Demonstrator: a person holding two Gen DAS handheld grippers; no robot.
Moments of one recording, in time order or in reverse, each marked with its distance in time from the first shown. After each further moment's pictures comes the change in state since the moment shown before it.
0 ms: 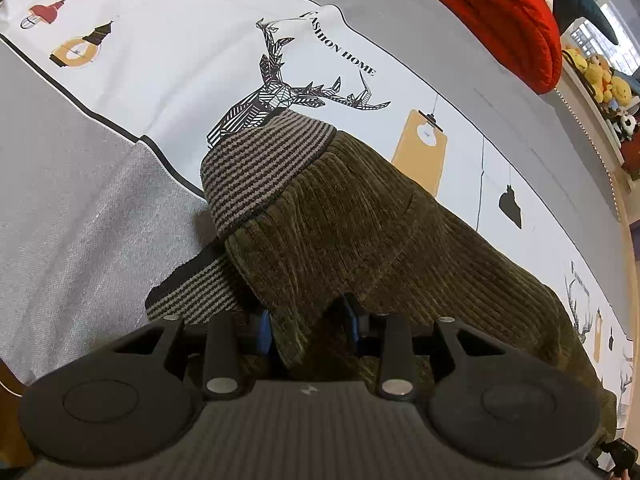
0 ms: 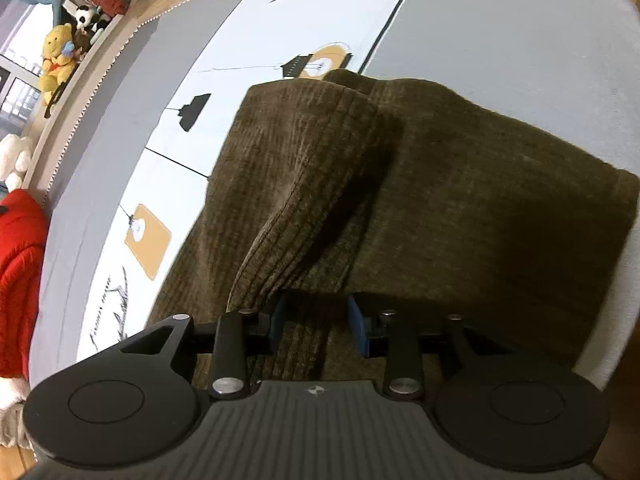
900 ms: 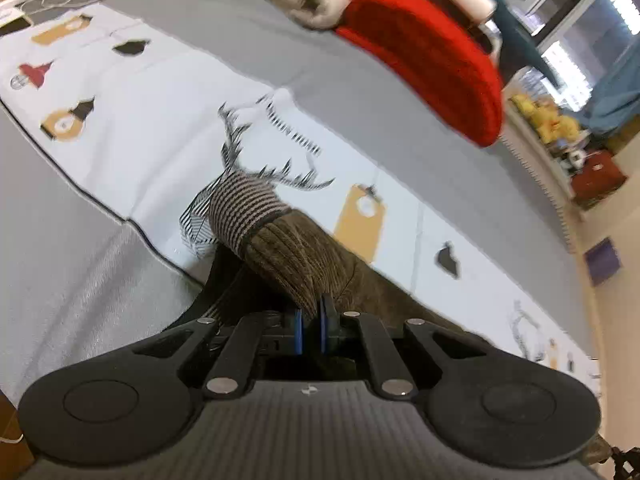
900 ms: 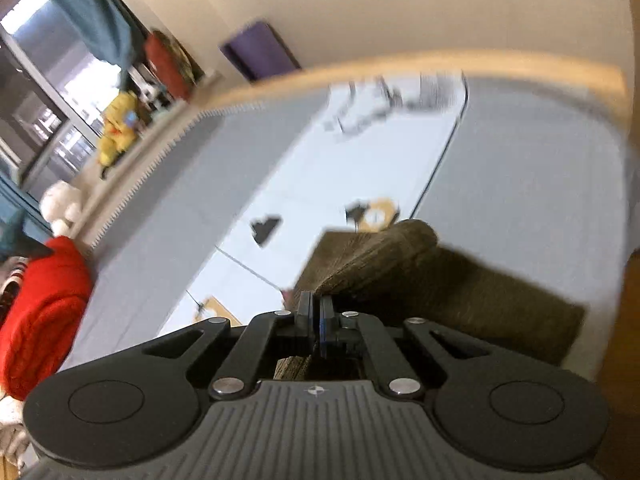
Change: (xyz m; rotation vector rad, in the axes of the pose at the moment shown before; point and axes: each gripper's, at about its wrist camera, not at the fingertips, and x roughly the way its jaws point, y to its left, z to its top) left arm -0.060 0.002 0.005 0.030 -0.198 -0.154; right arm -0.112 0.029 0.001 -0.128 -0.348 0.083
